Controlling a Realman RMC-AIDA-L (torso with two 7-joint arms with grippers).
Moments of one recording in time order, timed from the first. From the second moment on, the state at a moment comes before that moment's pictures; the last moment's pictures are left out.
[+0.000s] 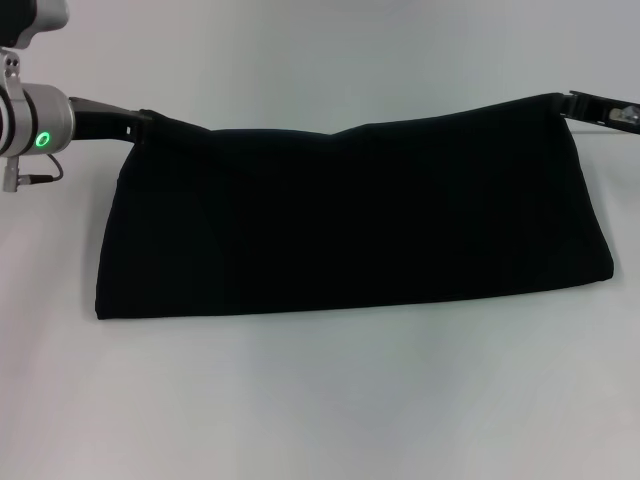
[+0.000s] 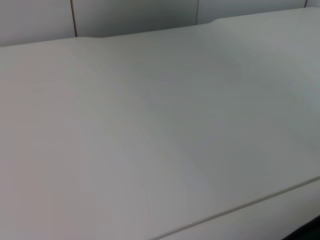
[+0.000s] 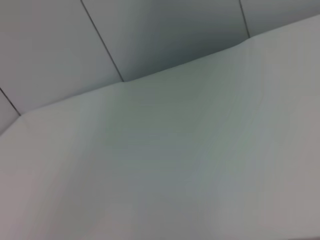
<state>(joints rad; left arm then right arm) -0.88 -2.03 0.58 0.63 2.53 0.78 -2.00 0.89 1.99 -0.35 -0.39 -2.22 -0.71 1.89</state>
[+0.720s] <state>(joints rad) -0.90 -2.08 0.58 0.51 2.53 0.50 -2.00 0.90 2.00 -0.36 -0.38 -2.22 -0.65 1.89</state>
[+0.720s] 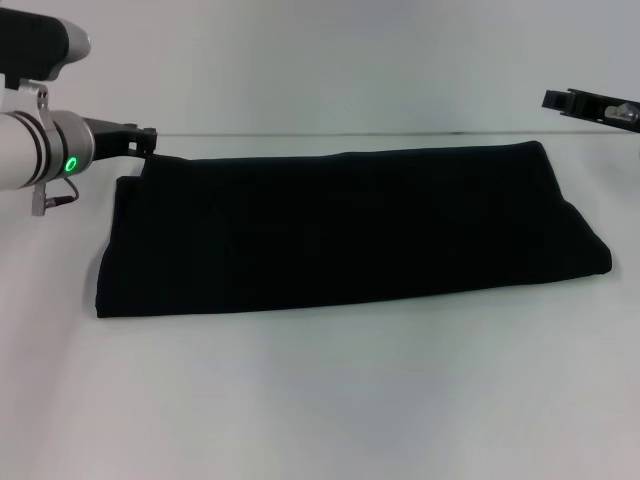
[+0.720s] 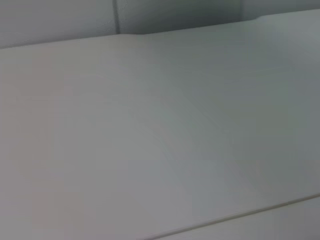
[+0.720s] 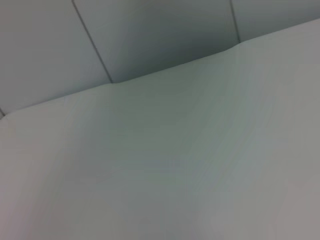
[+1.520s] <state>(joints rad) -0.77 -2.04 0.56 0.80 2.51 1.23 -2.24 0.71 1.92 -0.35 -0.53 -2.15 -1.22 1.99</state>
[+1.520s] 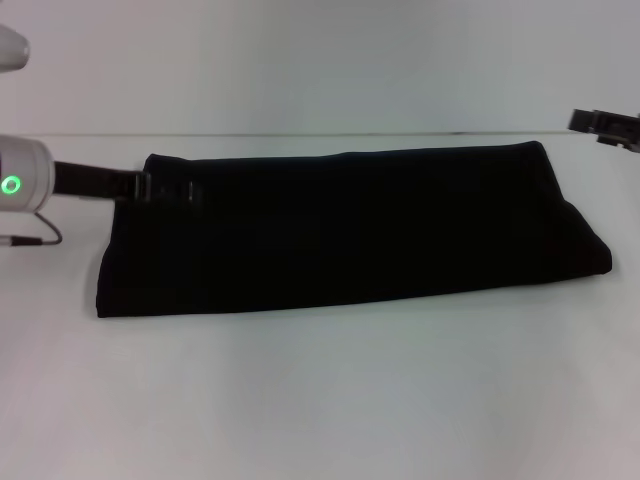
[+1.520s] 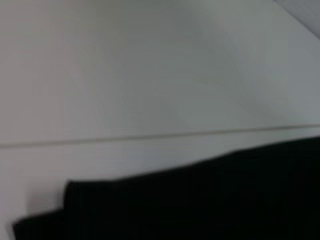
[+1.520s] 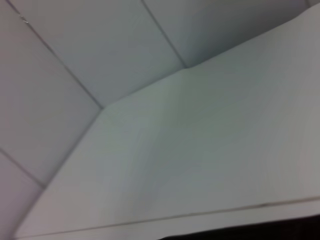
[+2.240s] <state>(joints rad) -0.69 -2.02 0.53 0.81 2.54 1.52 -2.55 0.67 1.89 -0.53 -0.56 -2.13 -1.38 1.92</state>
